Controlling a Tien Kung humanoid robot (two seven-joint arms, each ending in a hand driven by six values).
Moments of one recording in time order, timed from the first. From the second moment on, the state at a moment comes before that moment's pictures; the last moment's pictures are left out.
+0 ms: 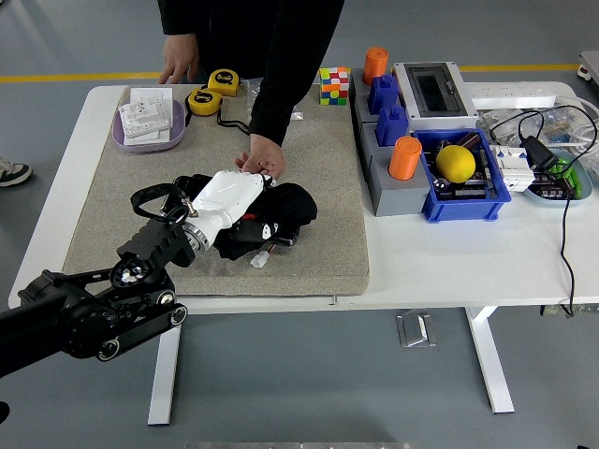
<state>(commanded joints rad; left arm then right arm) -0.76 0.26 -0.29 -1.05 1.75 0.44 0.20 0.20 -0.34 0.35 0.18 -0.20 0.07 -0.19</state>
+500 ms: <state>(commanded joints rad) -0.74 0.28 -0.34 -1.03 1.76 0.44 0.20 0.20 -0.33 0.35 0.18 -0.19 0.06 -0.18</state>
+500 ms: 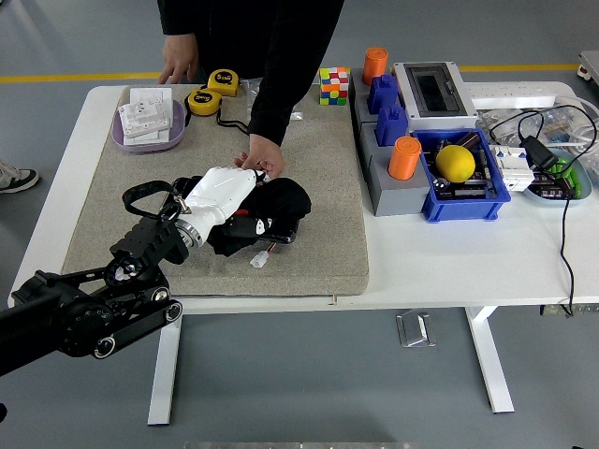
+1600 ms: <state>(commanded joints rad) -0.66 0.39 -0.48 -0.96 1.78 0.46 0.18 0.19 -0.32 0.35 0.18 -0.18 0.06 -0.18</state>
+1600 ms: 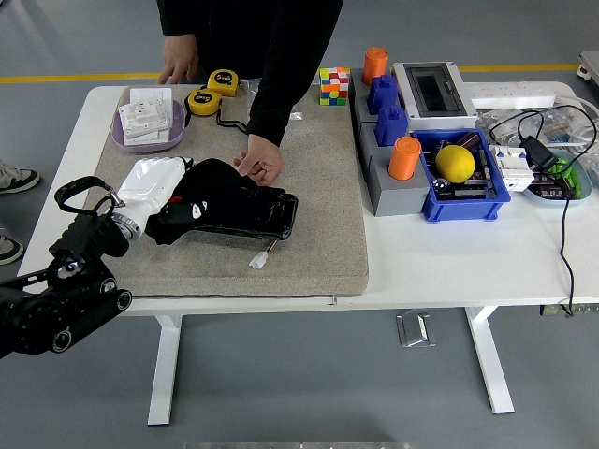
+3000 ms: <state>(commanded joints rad) -0.67 0.39 -0.49 -0.94 1.78 0.46 0.18 0.19 -0.32 0.36 0.18 -0.19 0.07 -0.18</state>
